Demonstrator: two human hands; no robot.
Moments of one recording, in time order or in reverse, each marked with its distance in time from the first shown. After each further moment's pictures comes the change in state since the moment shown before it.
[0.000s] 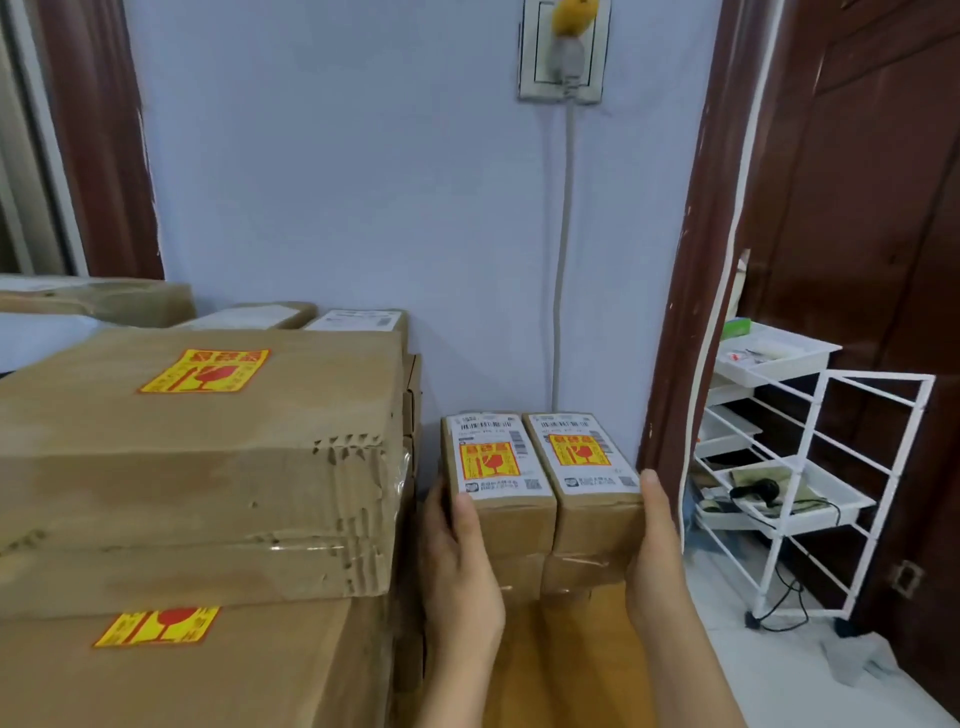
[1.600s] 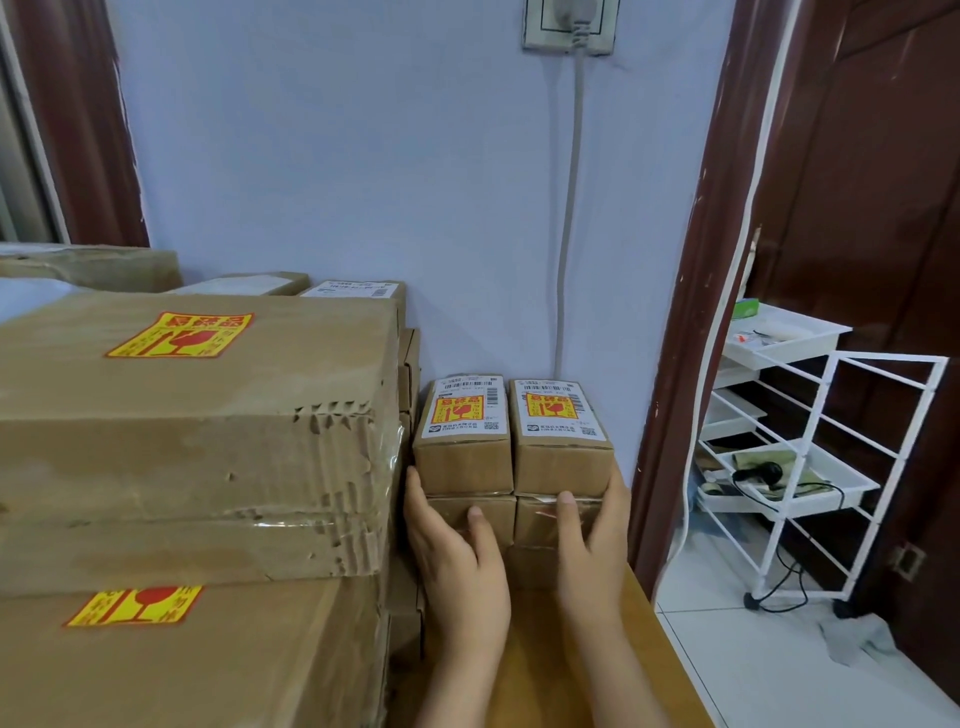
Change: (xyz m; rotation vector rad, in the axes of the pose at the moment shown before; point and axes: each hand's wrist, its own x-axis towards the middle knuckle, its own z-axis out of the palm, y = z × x) left_hand 0.000 -0.043 0.010 0.217 0.128 0.268; right_hand -0.002 0.065 0.018 -0.487 0.096 -0.477
